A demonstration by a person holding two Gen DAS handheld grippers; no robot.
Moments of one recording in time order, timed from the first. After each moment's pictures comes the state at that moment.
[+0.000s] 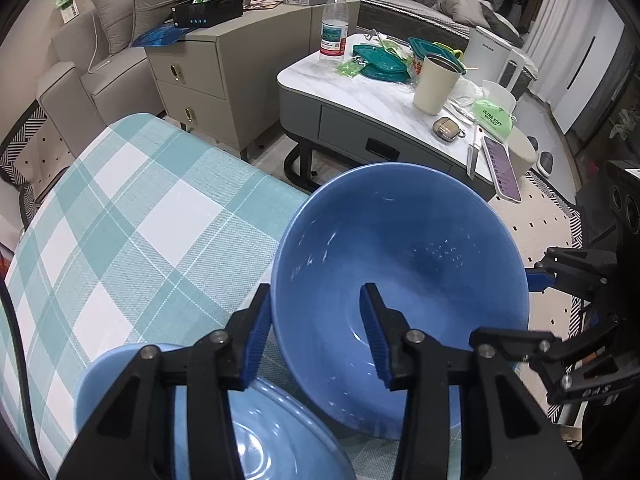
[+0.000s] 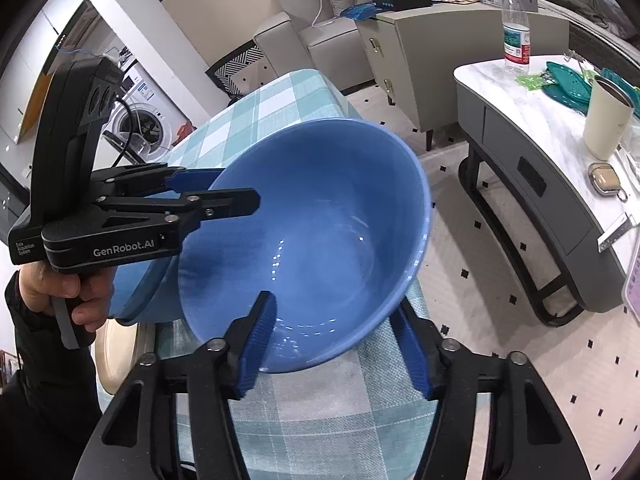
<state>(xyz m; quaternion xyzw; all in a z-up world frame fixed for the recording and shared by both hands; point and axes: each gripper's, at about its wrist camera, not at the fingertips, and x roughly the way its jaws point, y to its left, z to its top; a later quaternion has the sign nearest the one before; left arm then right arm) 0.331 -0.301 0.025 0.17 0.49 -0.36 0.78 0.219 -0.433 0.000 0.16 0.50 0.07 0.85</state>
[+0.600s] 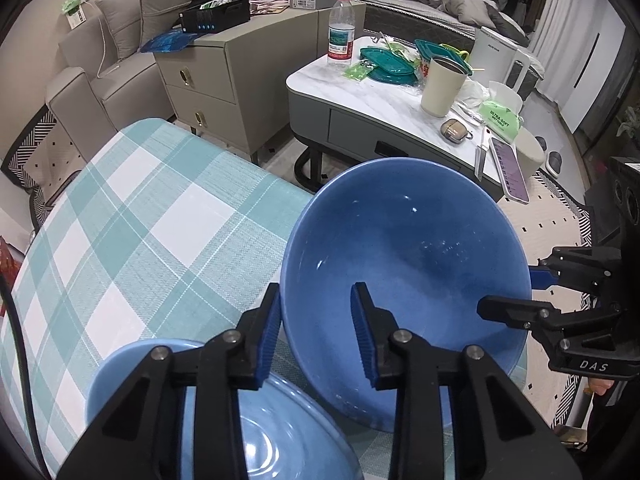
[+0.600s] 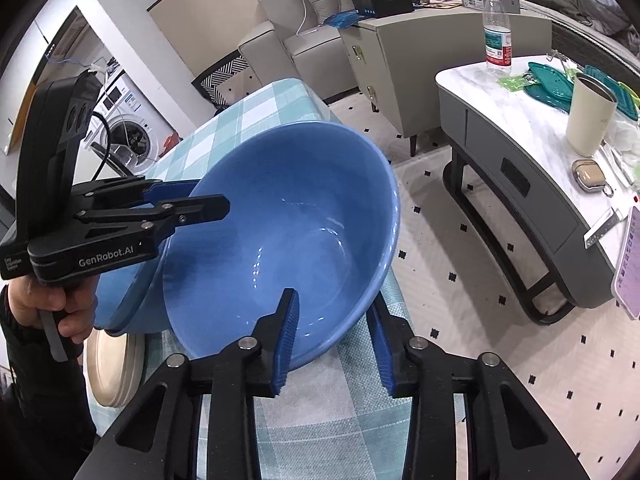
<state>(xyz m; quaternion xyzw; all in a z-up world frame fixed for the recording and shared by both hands) 0.328 -0.299 0.029 0.18 0.48 -0.35 0.79 0.218 -0.441 -0.001 0.16 0.49 0.05 0.85</state>
